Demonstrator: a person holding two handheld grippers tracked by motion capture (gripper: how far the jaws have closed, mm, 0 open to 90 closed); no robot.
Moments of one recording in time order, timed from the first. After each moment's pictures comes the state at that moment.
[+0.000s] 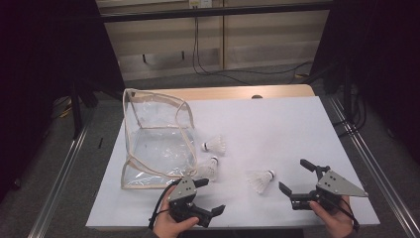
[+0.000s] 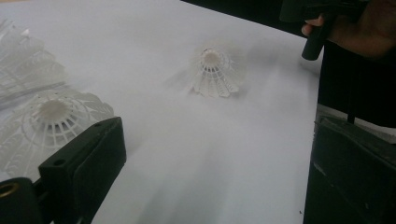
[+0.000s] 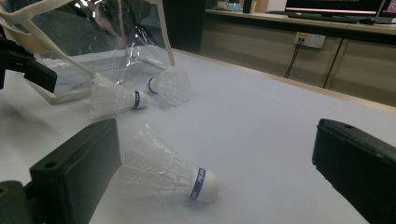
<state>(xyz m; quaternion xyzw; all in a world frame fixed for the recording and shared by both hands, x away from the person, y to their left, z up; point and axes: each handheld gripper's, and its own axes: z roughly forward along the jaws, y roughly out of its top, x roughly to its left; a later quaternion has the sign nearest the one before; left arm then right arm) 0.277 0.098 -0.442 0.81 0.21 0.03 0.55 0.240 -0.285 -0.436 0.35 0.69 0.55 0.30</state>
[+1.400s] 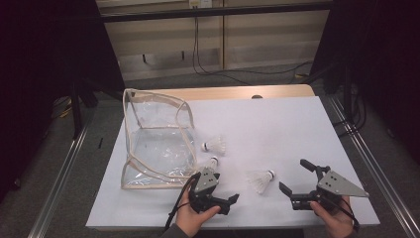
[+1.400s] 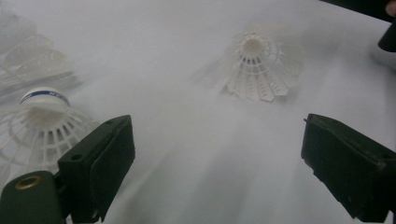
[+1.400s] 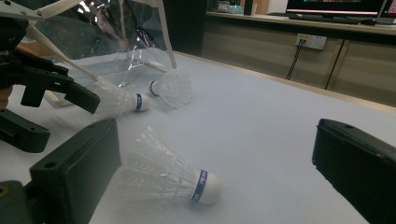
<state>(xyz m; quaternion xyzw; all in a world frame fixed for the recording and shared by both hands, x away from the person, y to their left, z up) 0.294 0.050 -0.452 0.83 0.27 0.09 0.48 0.239 -0.286 -0.436 0.35 0.69 0.56 0.30</state>
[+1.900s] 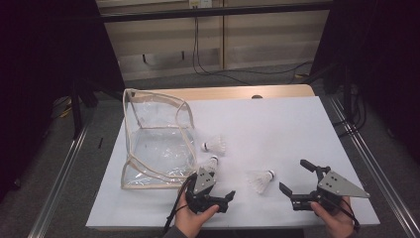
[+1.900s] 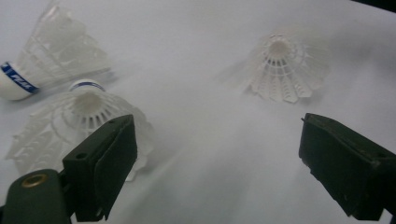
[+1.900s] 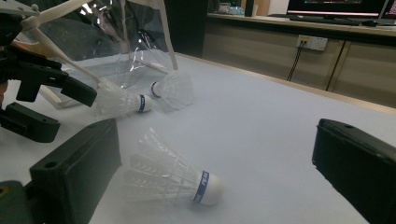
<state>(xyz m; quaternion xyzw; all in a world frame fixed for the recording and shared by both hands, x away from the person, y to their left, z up) 0.287 0.055 -0.446 0.82 0.30 0.14 0.47 0.238 -0.286 -0.435 0.35 0.69 0.56 0.30</state>
